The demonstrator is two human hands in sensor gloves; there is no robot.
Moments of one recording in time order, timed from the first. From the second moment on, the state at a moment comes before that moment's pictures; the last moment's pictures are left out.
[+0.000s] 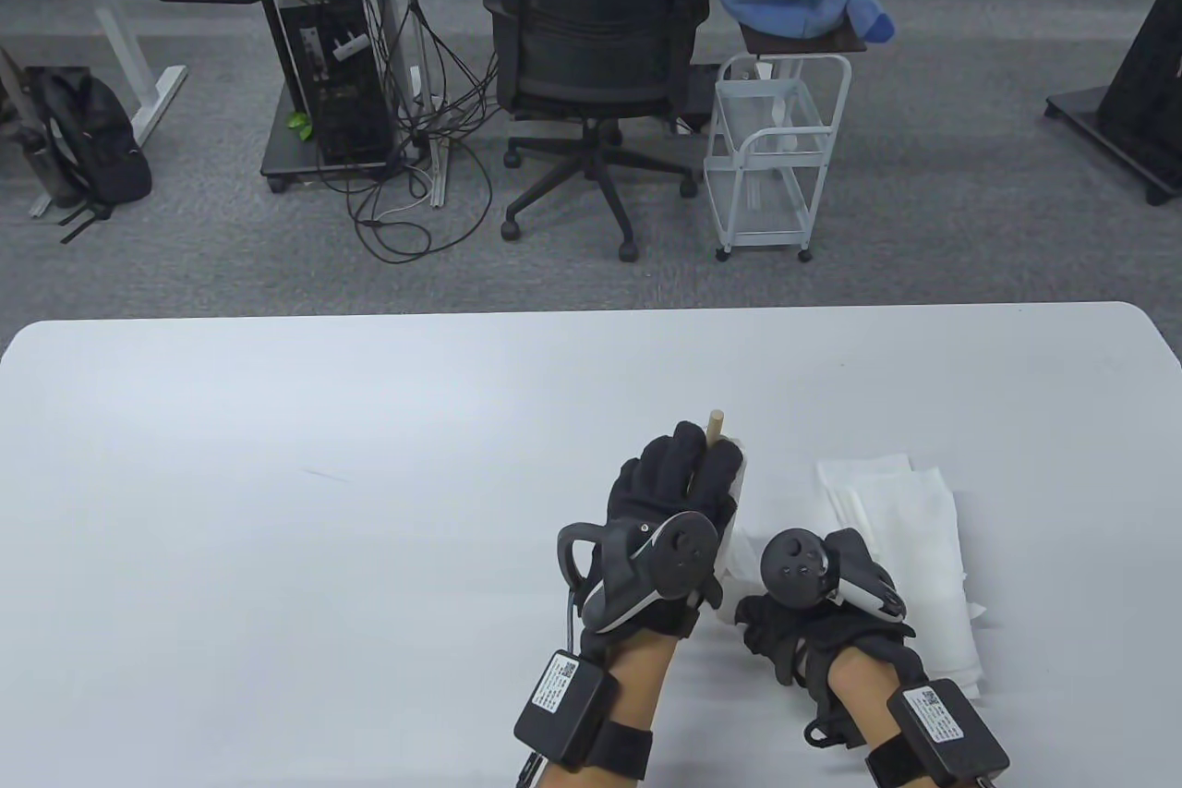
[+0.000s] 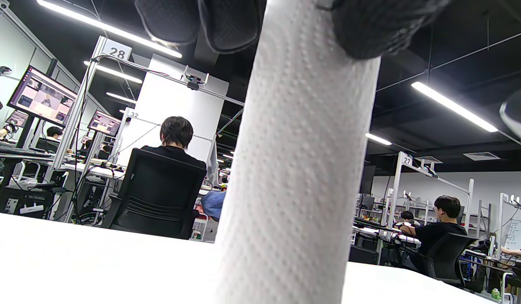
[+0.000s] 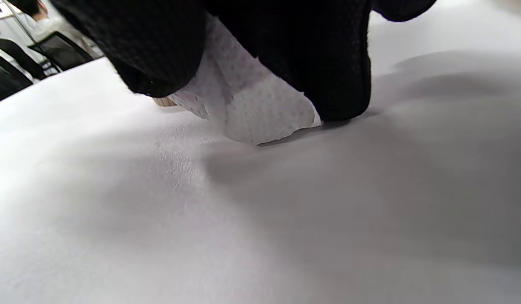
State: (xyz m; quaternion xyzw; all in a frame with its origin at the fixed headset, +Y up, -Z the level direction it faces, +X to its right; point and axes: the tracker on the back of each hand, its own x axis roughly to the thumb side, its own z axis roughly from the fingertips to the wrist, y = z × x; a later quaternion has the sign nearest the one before) left_hand 0.004 -0.654 -0.366 0.18 -0.15 0.16 0.96; right_hand 0.185 -0.753 -0.374 0.16 0.21 0.96 0.13
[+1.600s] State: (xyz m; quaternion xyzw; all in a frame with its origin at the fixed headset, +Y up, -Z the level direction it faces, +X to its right) left_hand 0.004 -0.656 -0.365 0.16 -0.16 0.17 0.96; right_hand 0.387 -0.585 -0.352 0.11 0.05 0.92 0.37
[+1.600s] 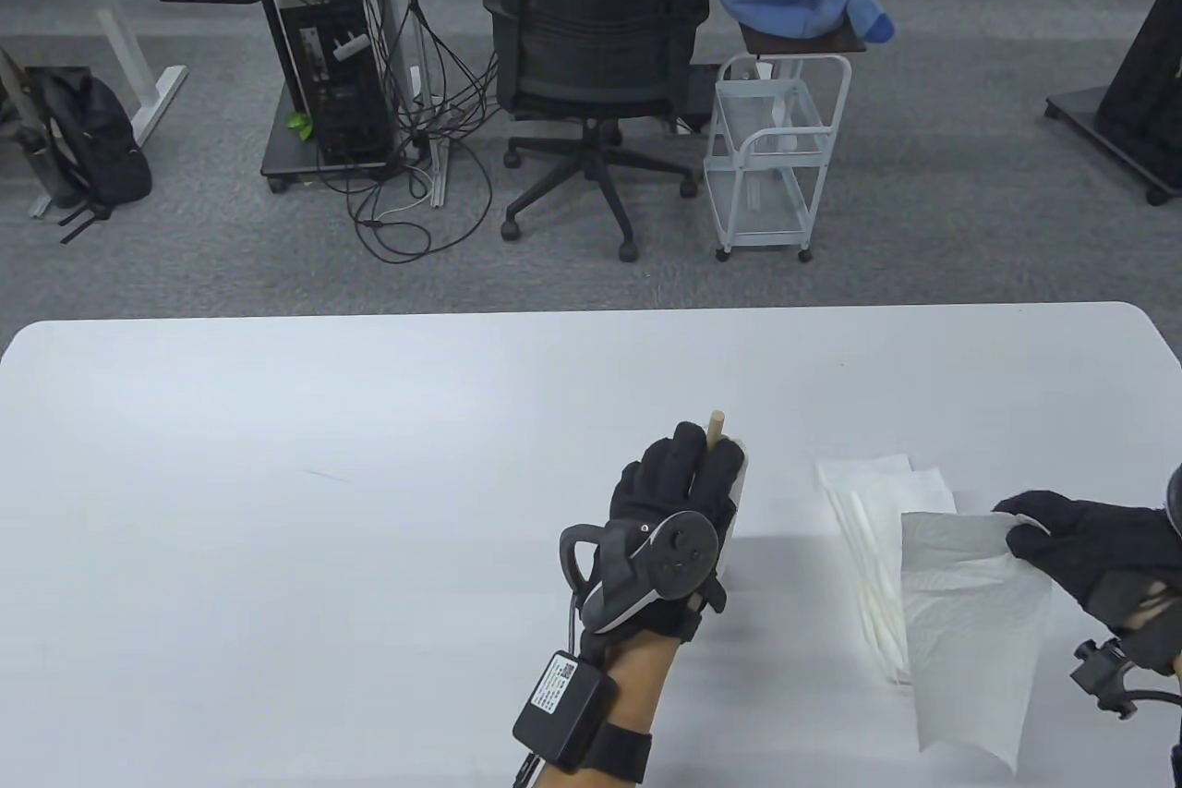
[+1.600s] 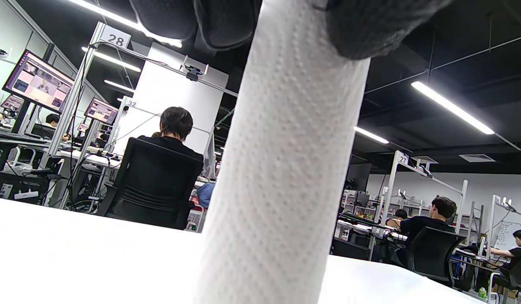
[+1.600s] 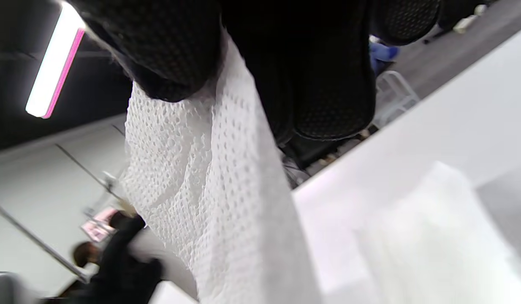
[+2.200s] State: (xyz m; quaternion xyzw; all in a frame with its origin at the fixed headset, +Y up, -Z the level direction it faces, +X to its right) left_hand 0.004 -0.656 -0.366 0.17 -0.16 0.16 0.96; right_hand 0.389 -0.710 -0.461 -0.04 0.08 0.94 0.33
